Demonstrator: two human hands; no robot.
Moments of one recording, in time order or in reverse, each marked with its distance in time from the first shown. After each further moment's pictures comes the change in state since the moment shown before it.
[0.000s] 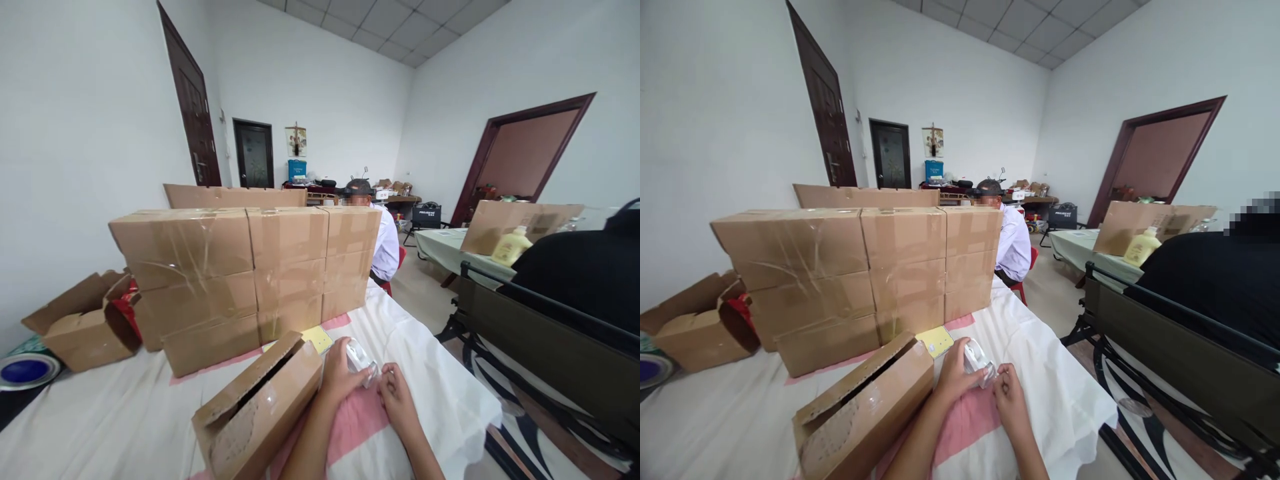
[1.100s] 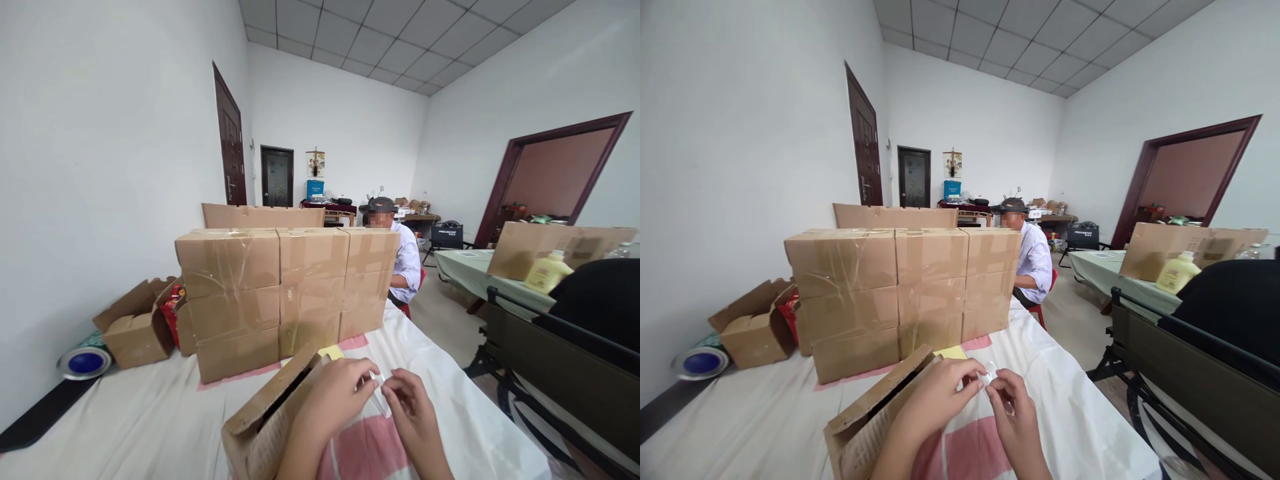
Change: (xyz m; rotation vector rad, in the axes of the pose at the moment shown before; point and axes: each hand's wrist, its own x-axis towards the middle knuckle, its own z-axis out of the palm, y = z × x) left_hand -0.026 0.150 -0.157 0.067 -0.272 0.082; right_hand -0.019 -0.126 0.041 -0.115 0.012 -0.580
